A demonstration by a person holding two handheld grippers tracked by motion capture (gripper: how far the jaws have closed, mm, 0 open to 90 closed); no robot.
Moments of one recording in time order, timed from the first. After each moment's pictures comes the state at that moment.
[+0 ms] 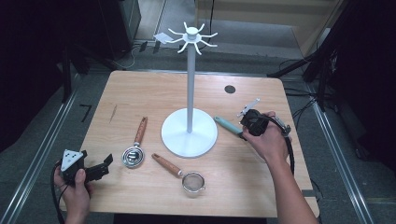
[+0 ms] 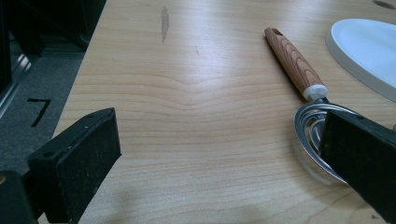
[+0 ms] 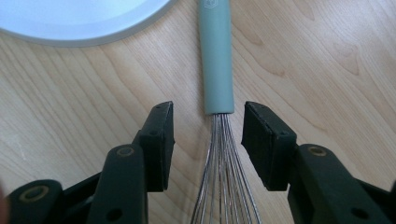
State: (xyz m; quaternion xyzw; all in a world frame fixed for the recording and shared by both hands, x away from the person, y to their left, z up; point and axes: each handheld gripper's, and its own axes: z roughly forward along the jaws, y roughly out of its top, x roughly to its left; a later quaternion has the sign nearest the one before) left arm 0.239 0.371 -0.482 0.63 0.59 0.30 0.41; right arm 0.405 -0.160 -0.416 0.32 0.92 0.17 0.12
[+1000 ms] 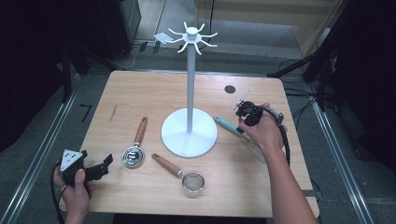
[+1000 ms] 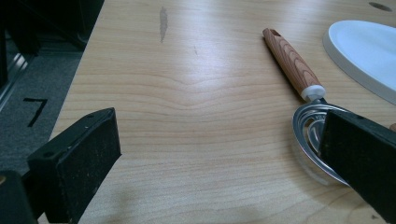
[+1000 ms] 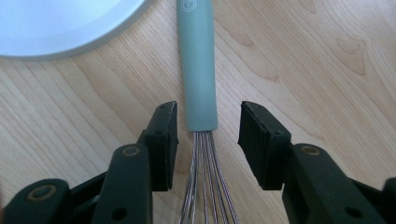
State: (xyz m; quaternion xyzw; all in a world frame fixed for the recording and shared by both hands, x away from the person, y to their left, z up) left arm 0.239 0.372 -0.483 0.63 0.59 0.29 0.41; right arm 0.441 -0.149 -0.418 0.34 0.93 0.12 0.09
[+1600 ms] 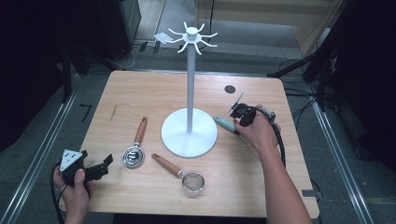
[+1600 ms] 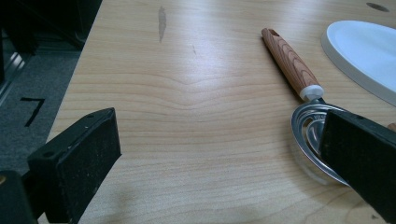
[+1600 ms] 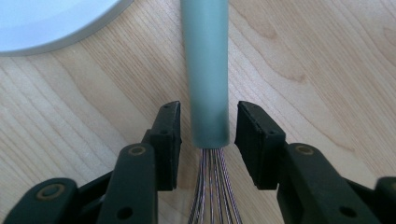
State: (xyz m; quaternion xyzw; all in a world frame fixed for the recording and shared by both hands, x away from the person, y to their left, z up) left arm 0.239 0.373 -0.483 0.63 0.59 0.29 0.41; right arm 0.455 -0.136 -0.441 0.34 0.93 0.08 0.06
